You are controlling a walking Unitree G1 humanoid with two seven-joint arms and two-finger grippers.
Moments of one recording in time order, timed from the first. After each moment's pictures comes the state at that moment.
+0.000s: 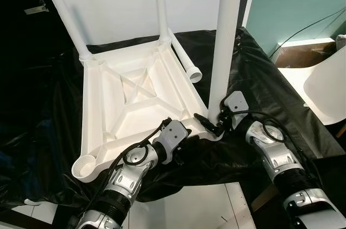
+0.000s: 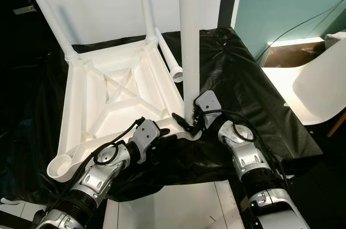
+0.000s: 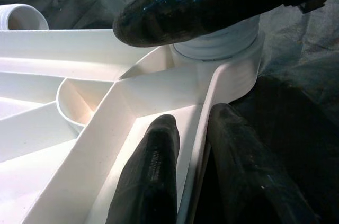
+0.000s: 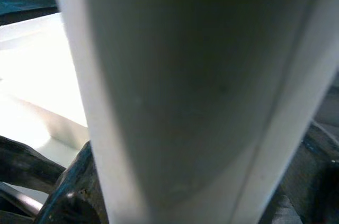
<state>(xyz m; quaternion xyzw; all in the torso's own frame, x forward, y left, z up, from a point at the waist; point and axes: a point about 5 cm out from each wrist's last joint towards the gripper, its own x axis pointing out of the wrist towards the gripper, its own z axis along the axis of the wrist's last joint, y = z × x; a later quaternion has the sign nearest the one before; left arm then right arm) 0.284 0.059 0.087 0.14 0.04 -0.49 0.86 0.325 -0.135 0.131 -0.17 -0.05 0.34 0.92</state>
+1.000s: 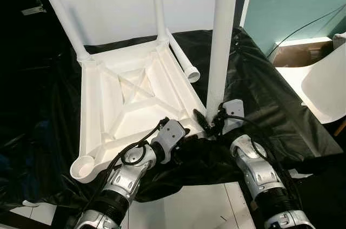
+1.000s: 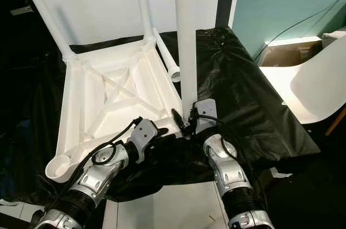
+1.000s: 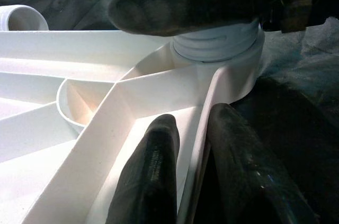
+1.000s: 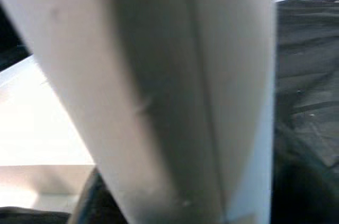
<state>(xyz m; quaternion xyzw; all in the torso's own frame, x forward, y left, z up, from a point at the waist) 0.284 0.061 0.085 0.14 0.05 -0.49 0.86 0.308 -0.109 0.114 -0.03 -0.04 0.22 0.98</state>
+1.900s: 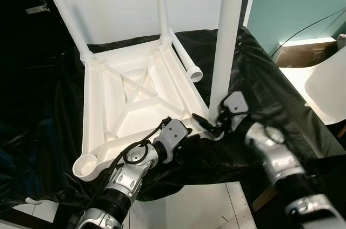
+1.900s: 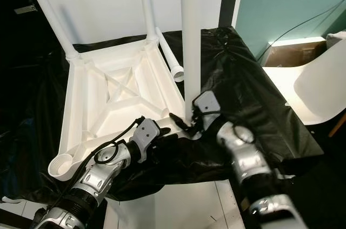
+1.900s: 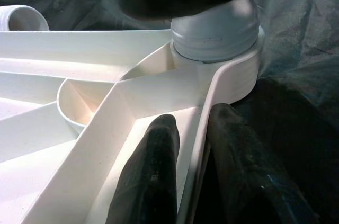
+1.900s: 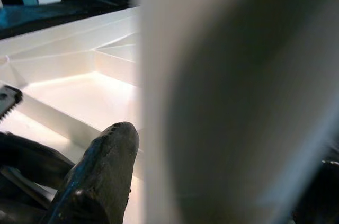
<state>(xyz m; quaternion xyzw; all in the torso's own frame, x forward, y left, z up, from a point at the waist) 0.286 0.058 0.085 0.14 0.05 -0.49 0.86 0.320 -0.140 0.143 -0.18 -0.06 0.38 0.90</state>
